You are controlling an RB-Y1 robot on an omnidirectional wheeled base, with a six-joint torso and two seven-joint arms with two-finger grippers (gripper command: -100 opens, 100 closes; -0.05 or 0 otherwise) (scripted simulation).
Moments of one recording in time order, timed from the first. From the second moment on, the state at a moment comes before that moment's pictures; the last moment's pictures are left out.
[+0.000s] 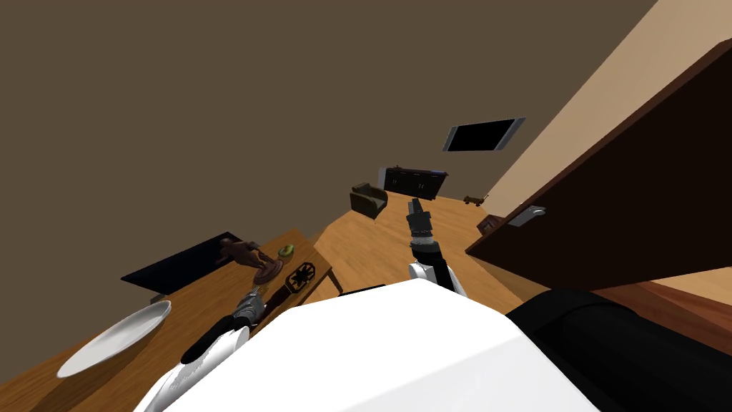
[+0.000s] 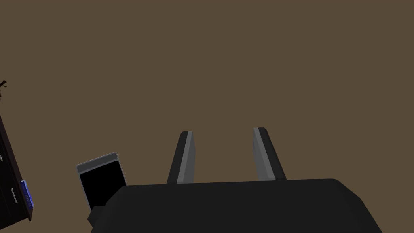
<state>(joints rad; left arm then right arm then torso) 0.50 0.33 0.34 -1.63 0.29 0.46 0.19 0.52 -0.02 0.07 -2.38 0.05 -0.42 0.15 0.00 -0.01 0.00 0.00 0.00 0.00</state>
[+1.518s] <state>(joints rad) 0.41 0.32 0.41 -1.36 0.31 0.57 0.21 0.52 -0.02 0.07 -2.38 0.05 -0.42 0.15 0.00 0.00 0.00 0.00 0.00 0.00</state>
